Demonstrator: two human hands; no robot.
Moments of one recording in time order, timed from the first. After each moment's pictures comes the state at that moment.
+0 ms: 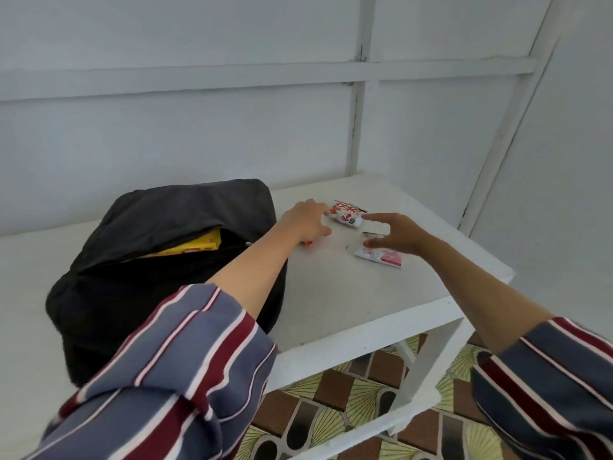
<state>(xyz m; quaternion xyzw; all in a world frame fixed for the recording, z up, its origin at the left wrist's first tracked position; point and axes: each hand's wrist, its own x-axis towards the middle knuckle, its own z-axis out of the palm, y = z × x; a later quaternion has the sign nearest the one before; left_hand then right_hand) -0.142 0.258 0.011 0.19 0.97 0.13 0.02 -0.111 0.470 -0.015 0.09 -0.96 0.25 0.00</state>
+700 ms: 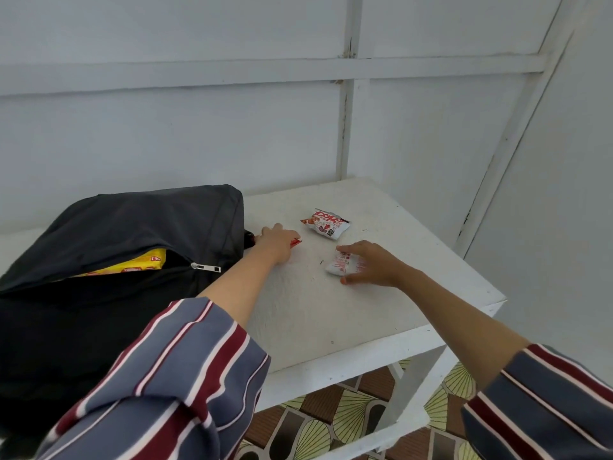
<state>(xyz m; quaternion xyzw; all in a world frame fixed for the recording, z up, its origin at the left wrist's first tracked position) -0.189 0.280 -0.040 0.08 0.99 0.00 0.11 -0.144 0.500 -0.063 0.14 -0.96 0.22 -0.07</state>
